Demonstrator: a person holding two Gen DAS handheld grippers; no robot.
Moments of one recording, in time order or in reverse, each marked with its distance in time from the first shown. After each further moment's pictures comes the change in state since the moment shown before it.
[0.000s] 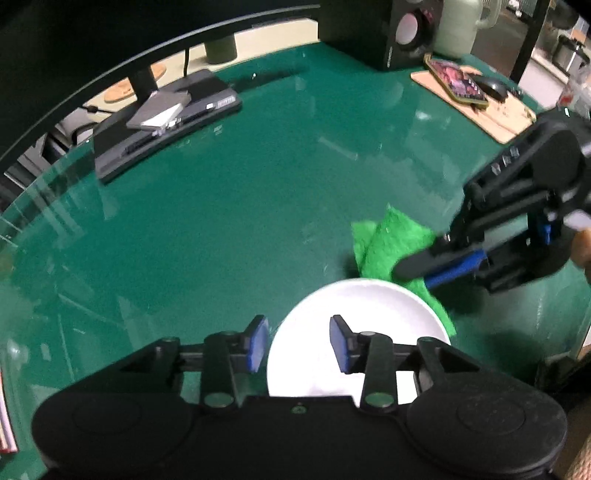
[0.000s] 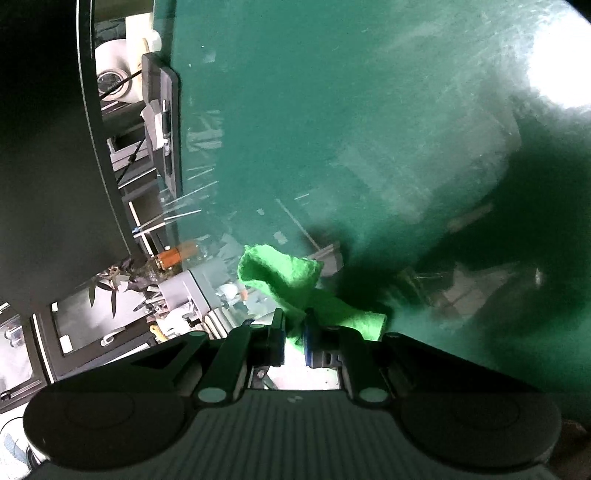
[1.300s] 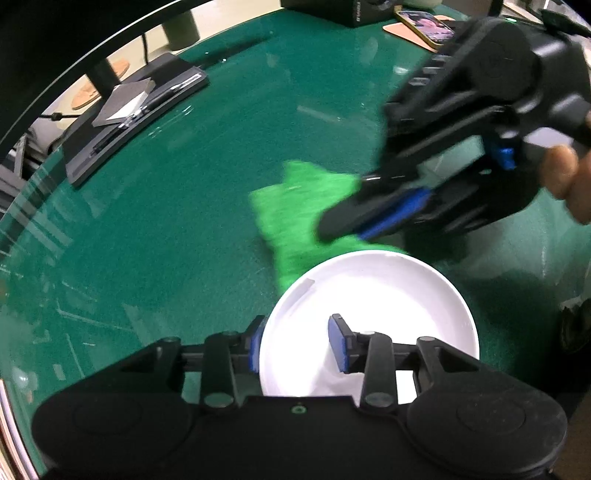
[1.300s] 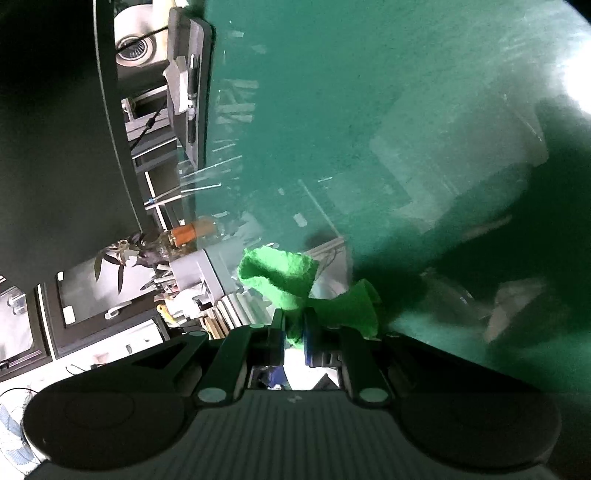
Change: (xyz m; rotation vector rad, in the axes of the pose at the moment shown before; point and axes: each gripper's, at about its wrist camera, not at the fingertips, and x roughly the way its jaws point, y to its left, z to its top) left arm 0.025 -0.003 0.008 0.153 0.052 -0.027; right arm 0.032 0.023 0.013 -0.065 0.046 0.039
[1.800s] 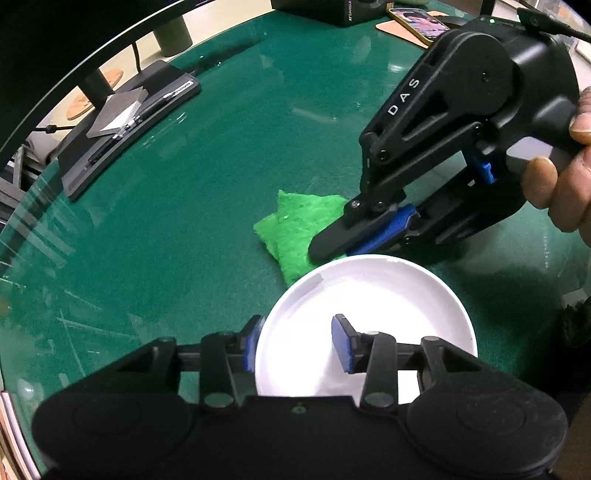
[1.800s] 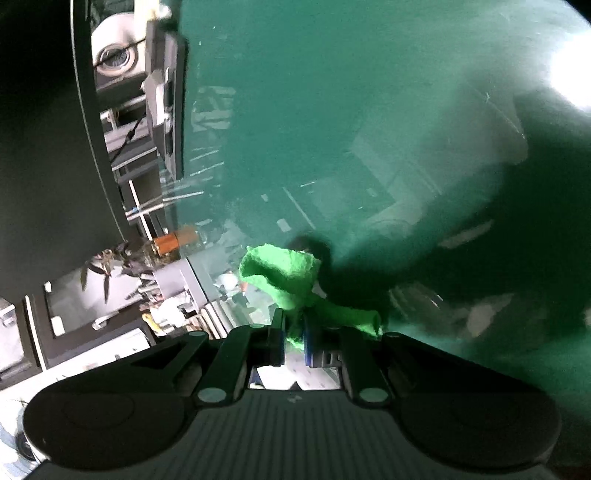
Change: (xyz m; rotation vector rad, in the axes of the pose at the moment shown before) left arm 0.001 -0.004 0.003 0.021 -0.005 0.010; right arm 0.014 0.002 0.002 -0.006 -0.002 -0.056
